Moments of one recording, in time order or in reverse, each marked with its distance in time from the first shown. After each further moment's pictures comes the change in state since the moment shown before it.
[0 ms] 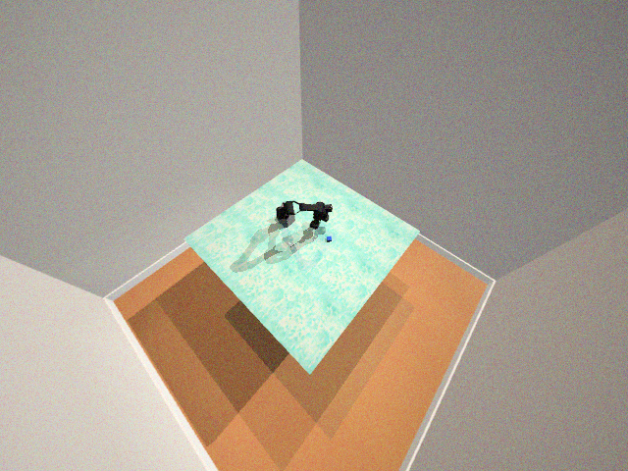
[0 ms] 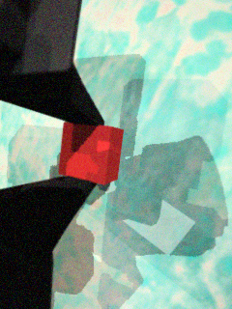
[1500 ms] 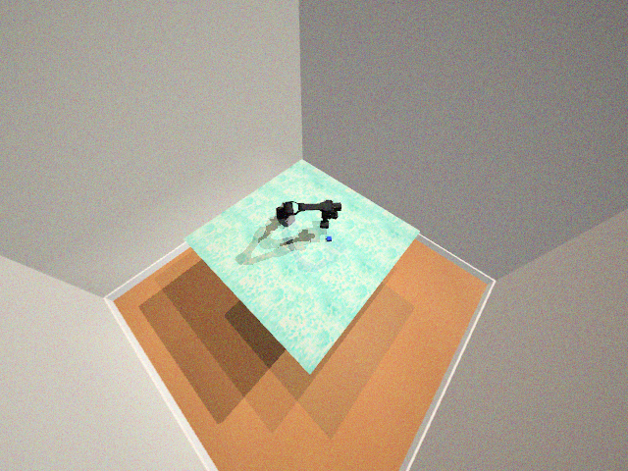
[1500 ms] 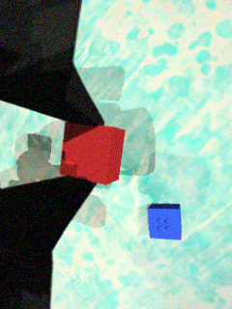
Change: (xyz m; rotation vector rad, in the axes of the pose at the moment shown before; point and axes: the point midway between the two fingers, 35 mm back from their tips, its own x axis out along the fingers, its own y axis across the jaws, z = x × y) arm -0.083 -0.033 0.070 -0.219 -0.025 0.026
